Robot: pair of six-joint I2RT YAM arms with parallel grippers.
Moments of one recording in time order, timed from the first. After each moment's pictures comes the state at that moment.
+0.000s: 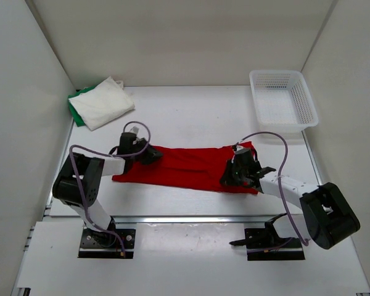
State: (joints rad) left arm -0.31 1.65 0.66 0.34 0.33 -0.91; right arm 0.47 1.30 0.49 -0.08 -0.19 0.54
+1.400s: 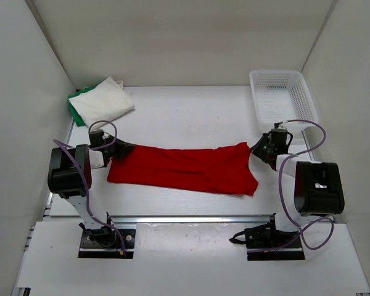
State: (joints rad) left arm 0.12 1.78 0.68 0.38 0.42 -1.01; right arm -0.04 1.54 0.63 0.23 -0.15 0.53
